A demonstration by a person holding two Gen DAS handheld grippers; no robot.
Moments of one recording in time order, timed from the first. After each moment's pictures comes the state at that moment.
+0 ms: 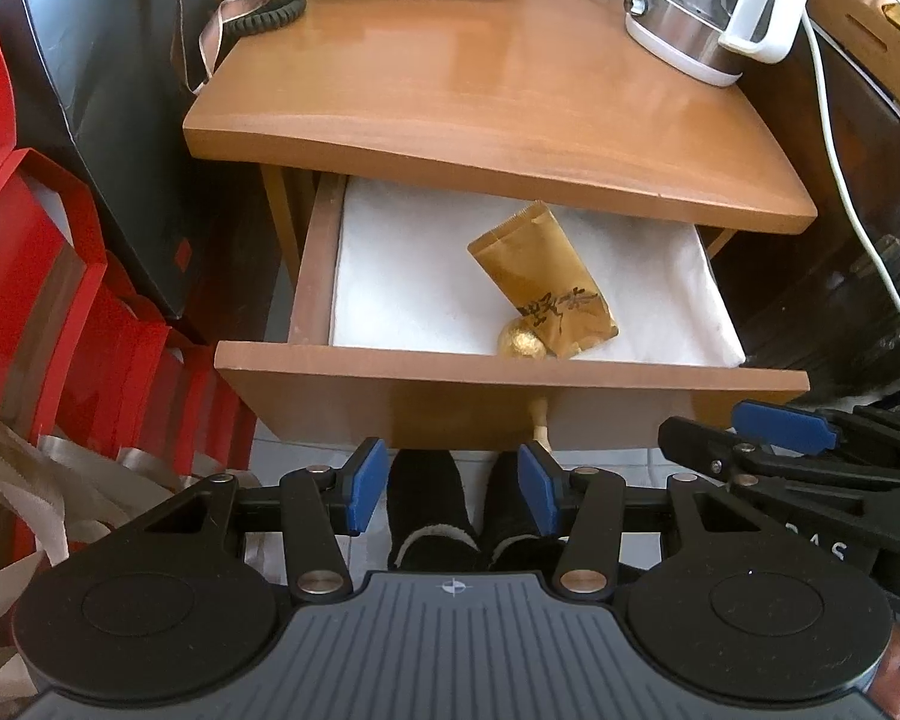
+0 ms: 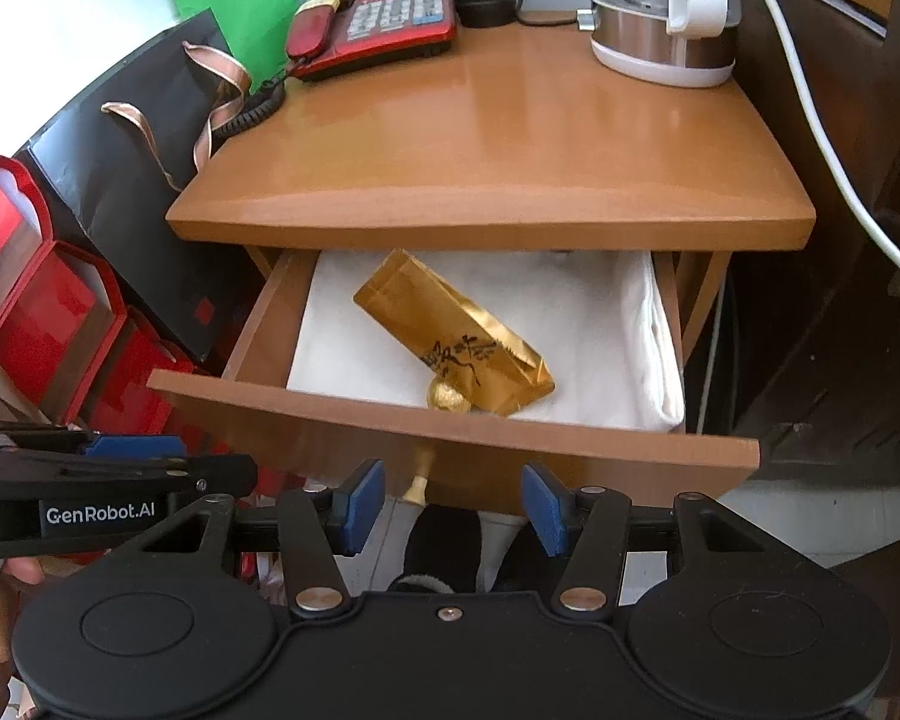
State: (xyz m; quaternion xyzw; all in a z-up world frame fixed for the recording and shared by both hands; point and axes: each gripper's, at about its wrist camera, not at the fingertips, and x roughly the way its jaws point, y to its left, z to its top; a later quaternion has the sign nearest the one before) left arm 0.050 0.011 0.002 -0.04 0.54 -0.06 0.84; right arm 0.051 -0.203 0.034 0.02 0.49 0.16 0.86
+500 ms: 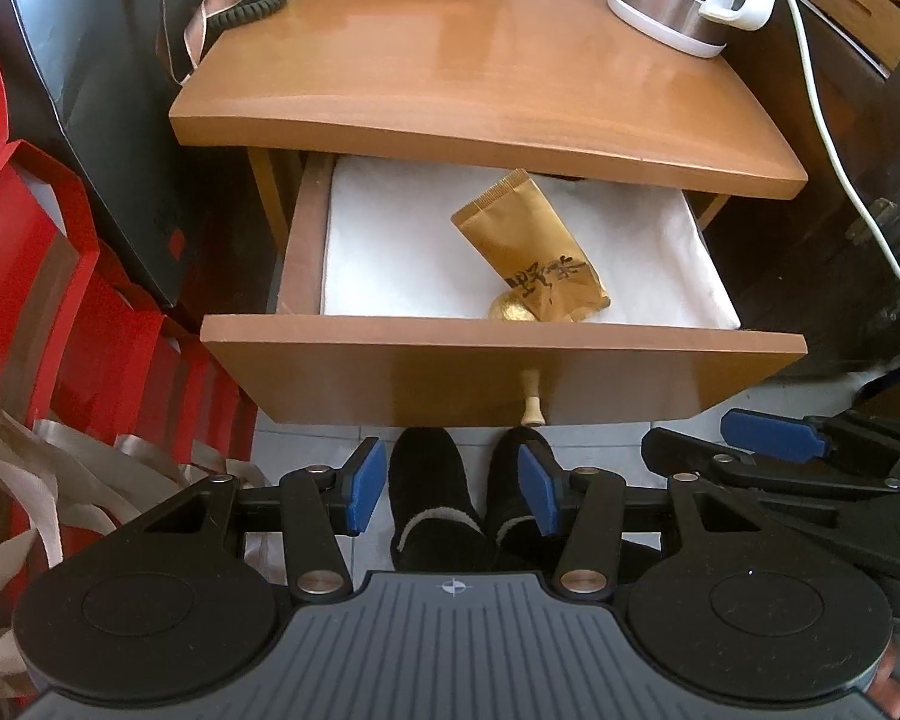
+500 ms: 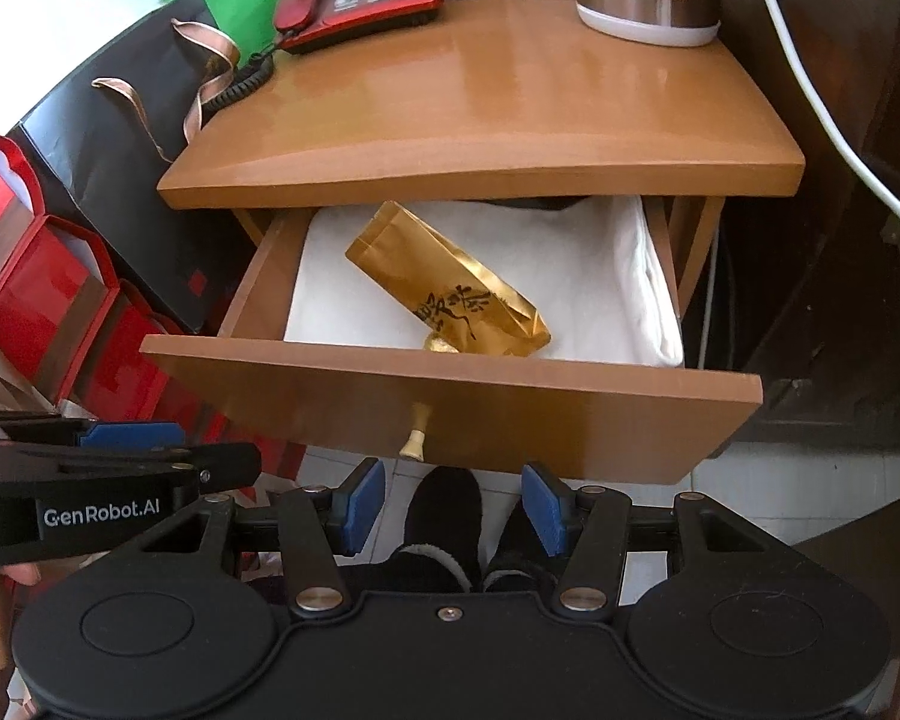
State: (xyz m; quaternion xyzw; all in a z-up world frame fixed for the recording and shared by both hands) left arm 0.040 0.003 -0.003 -0.02 0.55 -0.07 0.83; right arm 0.037 -0.205 0.023 0.03 0.51 0.15 0.85
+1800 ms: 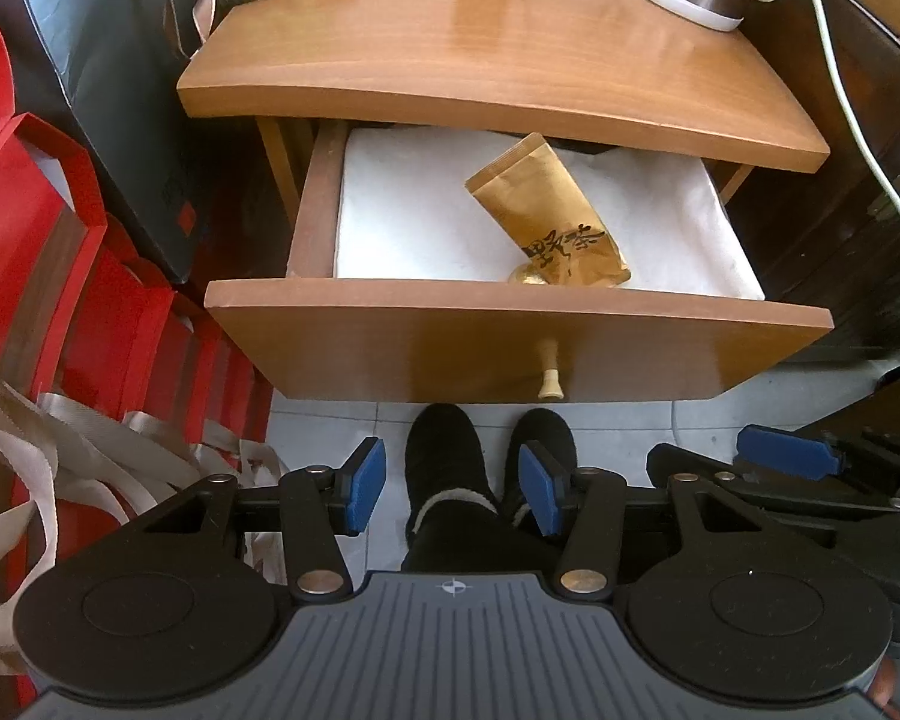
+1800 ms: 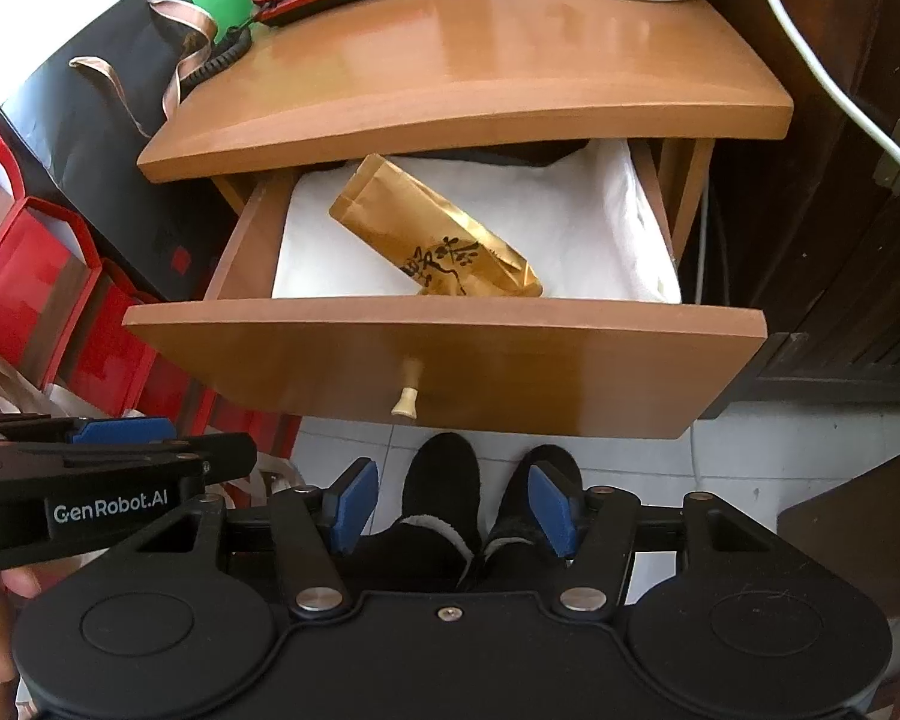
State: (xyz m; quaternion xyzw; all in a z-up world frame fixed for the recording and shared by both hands) left arm 0.036 0.001 -0.016 0.00 0.56 -0.05 0.83; right arm 0.026 -0.200 0.008 0.04 0.53 0.13 0.84
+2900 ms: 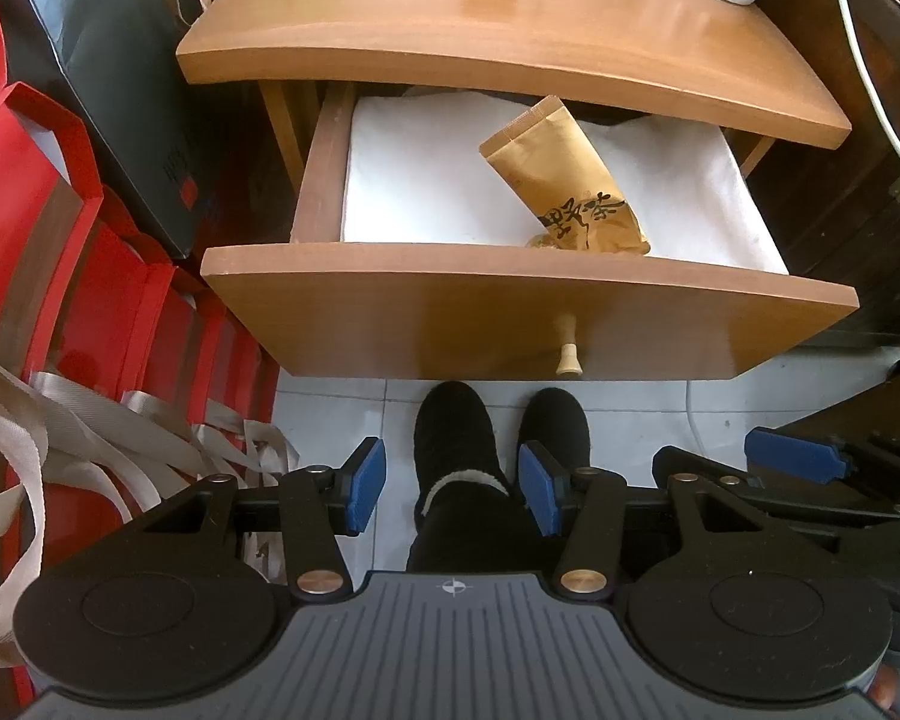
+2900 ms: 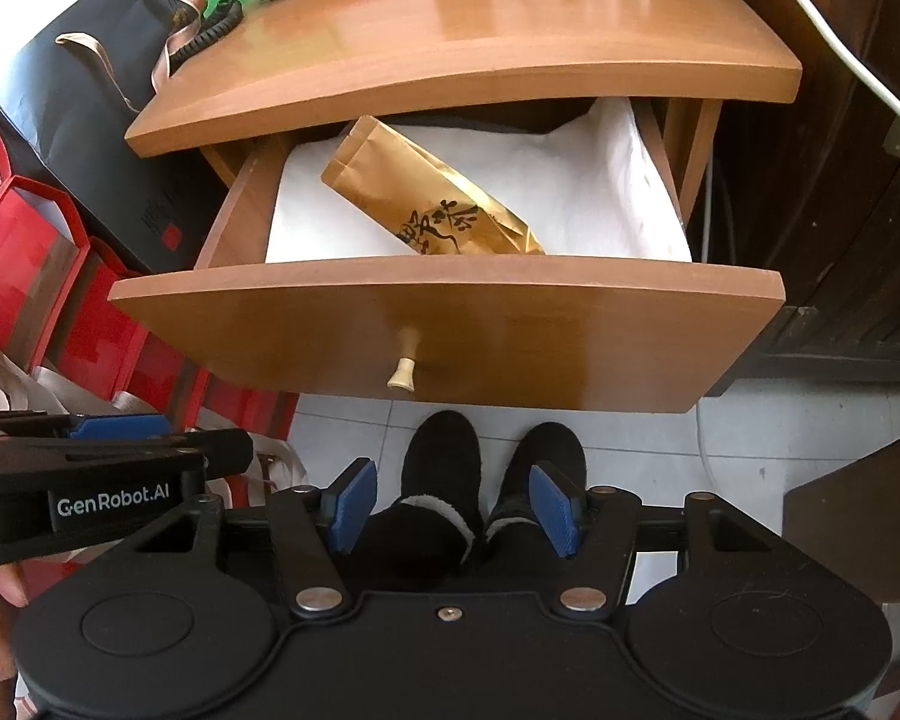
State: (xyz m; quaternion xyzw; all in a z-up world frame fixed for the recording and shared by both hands) left arm 0.037 0.001 -0.031 0.00 0.58 -0.04 0.81; right arm 0.026 -0.195 -0.007 0.05 0.54 0.12 0.83
